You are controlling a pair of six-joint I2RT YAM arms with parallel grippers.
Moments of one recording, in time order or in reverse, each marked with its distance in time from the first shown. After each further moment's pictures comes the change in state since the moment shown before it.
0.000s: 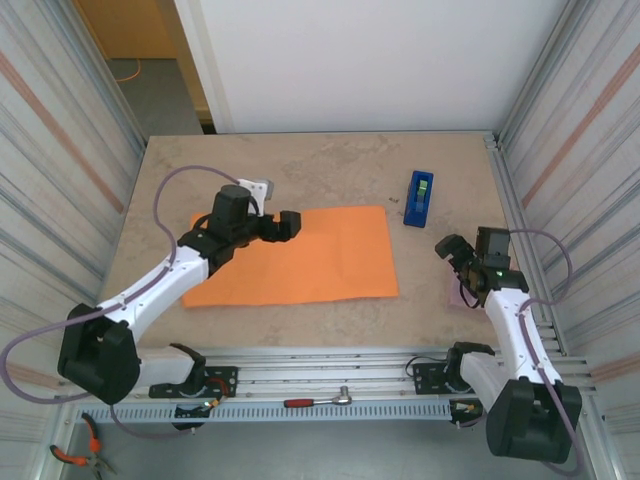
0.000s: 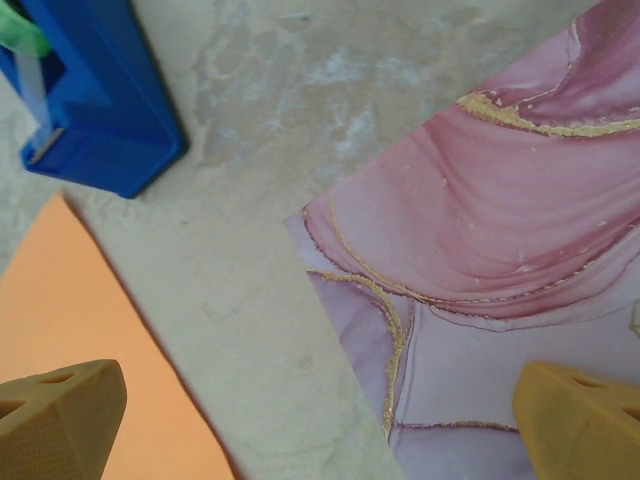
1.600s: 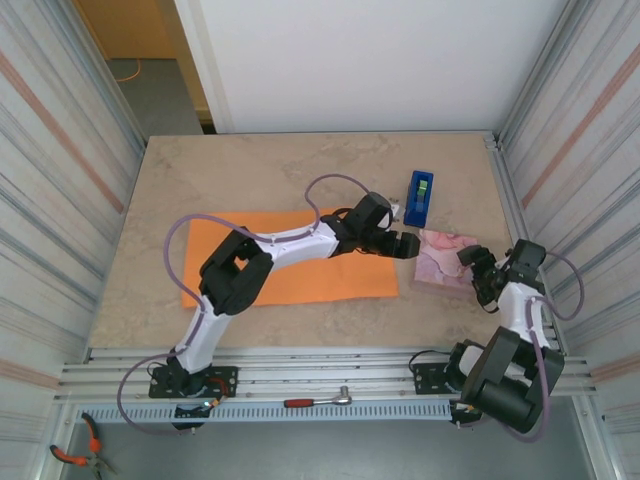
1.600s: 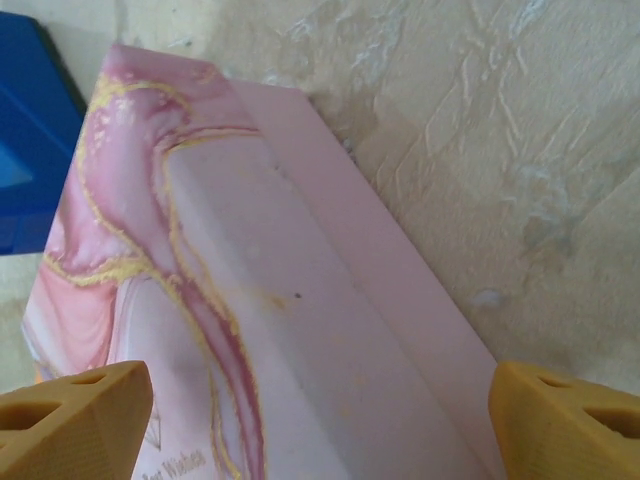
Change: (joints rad) left arm -0.444 0.905 0.752 0.013 0.222 -0.345; right arm -0.406 0.124 -0.085 0.106 -0.356 -0.130
